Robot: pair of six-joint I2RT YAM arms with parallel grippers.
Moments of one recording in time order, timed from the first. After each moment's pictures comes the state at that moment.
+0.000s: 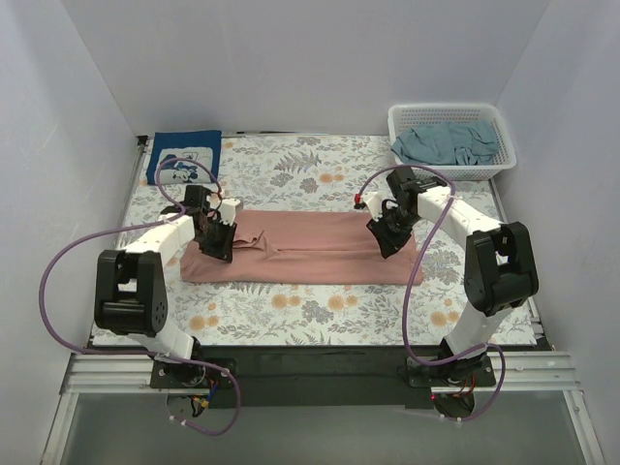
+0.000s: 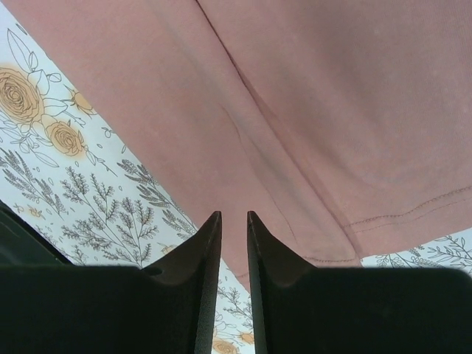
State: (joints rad) left arm -0.08 1.54 0.97 -0.63 0.32 0.27; right arm 0.34 1.72 1.25 -0.92 -0.37 -0.57
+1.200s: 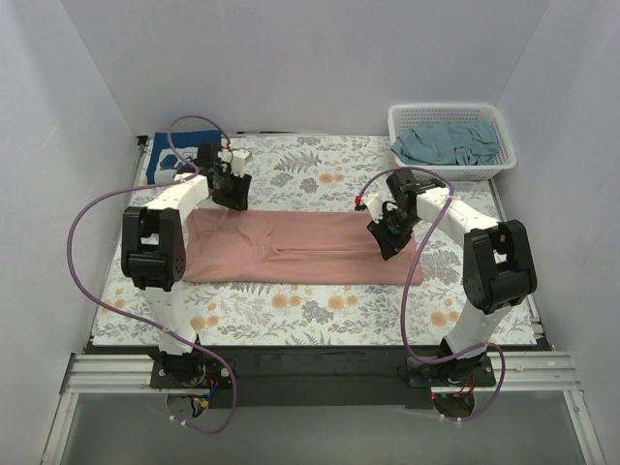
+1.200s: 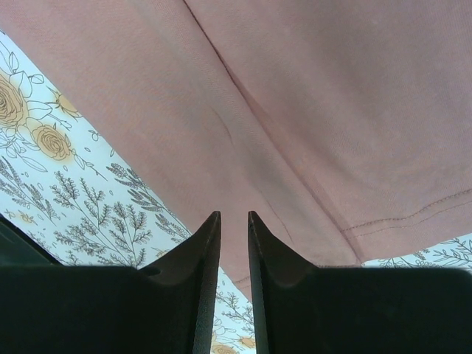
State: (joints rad) left arm -0.13 1.95 1.42 -0.46 0.27 0.25; right arm 0.34 1.74 1.23 -0.90 -0.36 -0.56
